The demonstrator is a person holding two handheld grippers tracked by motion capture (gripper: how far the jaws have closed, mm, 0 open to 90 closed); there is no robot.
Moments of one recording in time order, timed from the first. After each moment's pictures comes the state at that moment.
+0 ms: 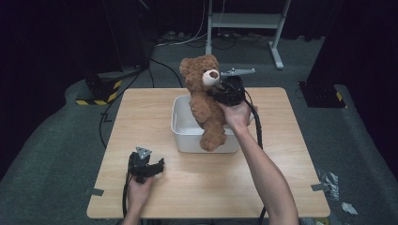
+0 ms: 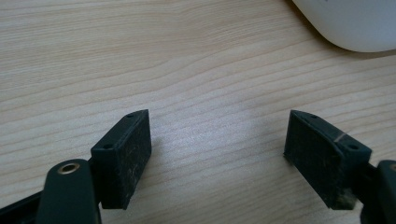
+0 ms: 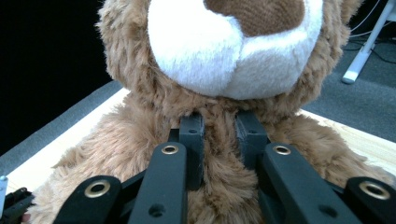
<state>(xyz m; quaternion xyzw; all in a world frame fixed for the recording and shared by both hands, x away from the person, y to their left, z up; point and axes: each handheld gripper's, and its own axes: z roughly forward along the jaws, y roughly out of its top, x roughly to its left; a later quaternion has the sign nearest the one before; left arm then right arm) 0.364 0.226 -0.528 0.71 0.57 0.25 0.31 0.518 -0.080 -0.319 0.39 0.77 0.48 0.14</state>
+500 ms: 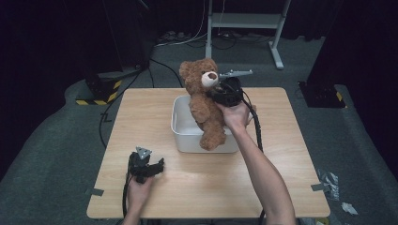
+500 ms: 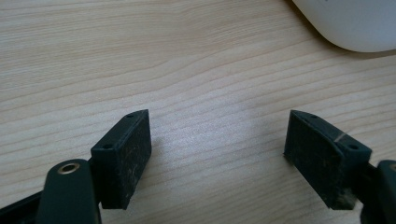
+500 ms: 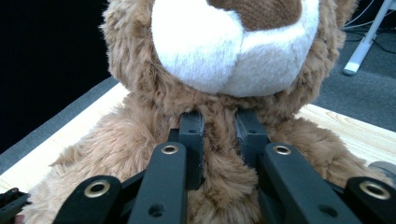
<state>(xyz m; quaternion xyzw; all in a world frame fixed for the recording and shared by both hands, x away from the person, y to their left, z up) 0.364 0.226 -0.528 0.71 0.57 0.25 0.31 0.526 -0.078 -0.331 0.40 0.77 0.47 0.14</state>
